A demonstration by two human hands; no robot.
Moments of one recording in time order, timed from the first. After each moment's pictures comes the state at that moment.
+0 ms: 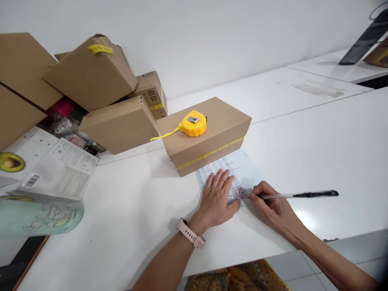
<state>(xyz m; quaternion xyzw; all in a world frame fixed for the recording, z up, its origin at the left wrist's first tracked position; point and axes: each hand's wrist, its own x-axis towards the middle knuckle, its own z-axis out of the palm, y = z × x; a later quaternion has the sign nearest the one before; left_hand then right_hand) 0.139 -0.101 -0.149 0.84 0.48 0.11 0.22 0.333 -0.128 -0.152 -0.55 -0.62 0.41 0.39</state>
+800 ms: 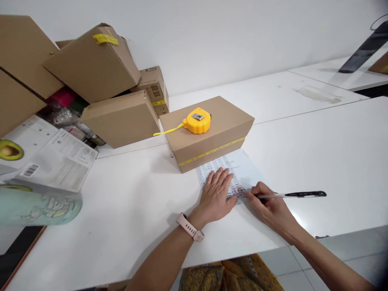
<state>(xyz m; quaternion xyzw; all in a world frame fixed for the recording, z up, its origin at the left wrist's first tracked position) 0.139 -0.102 -0.152 0.84 0.48 0.12 0.21 0.337 -0.126 -0.160 -0.54 -0.66 0.37 0.36</state>
